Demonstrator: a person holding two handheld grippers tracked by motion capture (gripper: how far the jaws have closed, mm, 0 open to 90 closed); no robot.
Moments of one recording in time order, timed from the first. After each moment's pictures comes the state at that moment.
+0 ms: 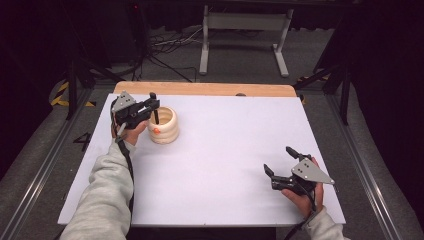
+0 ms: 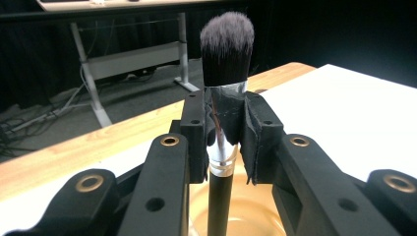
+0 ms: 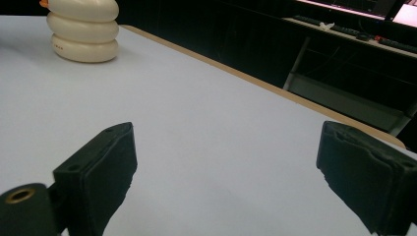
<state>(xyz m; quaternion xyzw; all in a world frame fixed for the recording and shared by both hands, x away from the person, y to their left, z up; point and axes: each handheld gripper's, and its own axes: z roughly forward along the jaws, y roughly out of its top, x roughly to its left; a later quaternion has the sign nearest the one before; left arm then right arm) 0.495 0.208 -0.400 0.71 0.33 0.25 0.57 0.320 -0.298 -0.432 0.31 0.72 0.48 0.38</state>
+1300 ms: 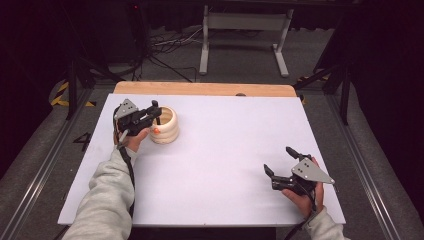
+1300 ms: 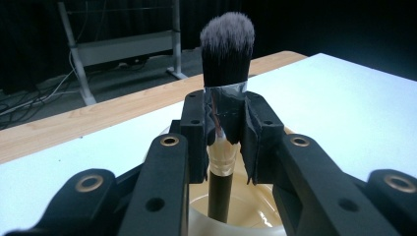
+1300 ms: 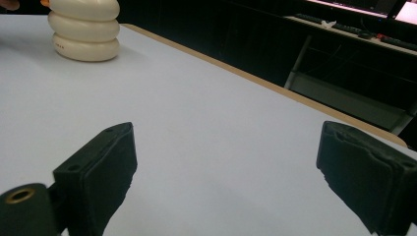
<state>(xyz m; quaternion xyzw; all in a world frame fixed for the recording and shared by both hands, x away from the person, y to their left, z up) 0.488 0.204 -0.417 0.71 0.34 0.23 0.57 0.320 -0.298 -0.431 0.31 0.73 0.48 0.38</state>
